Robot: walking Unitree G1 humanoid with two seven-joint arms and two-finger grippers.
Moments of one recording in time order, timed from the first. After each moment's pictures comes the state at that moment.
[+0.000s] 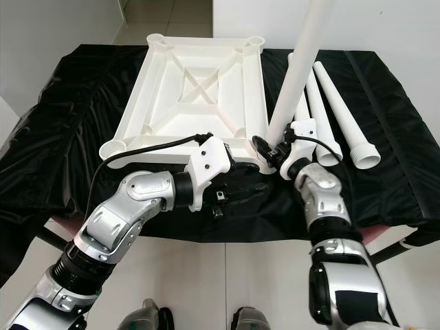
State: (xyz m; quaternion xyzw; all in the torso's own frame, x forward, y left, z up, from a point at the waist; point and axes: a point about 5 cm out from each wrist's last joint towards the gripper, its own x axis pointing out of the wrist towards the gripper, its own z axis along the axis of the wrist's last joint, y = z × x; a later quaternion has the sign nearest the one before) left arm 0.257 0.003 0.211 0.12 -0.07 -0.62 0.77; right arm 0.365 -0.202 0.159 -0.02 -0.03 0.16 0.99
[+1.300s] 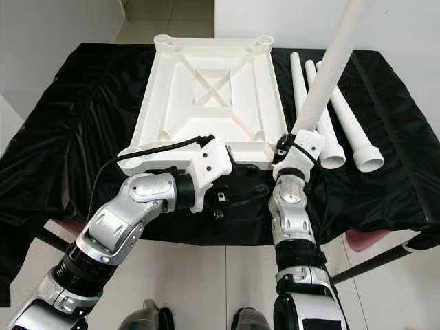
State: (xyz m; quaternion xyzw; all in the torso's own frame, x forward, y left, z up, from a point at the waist) left arm 0.255 0.001 0.210 0.12 -0.07 -0.63 0.77; right arm 0.340 -0.183 0.143 0.01 -0.06 -0.15 0.99
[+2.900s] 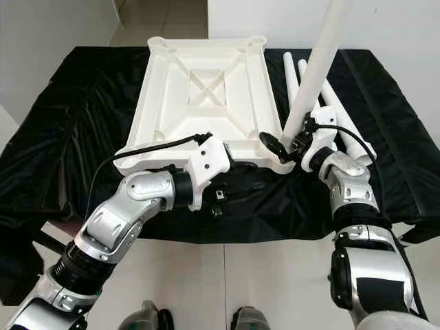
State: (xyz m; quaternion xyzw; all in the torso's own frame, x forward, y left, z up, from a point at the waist) left arm 0.258 0.003 0.212 0.12 -0.07 -0.62 0.77; right arm 0.367 -0.234 0.182 -0.07 -0.01 0.29 0.96
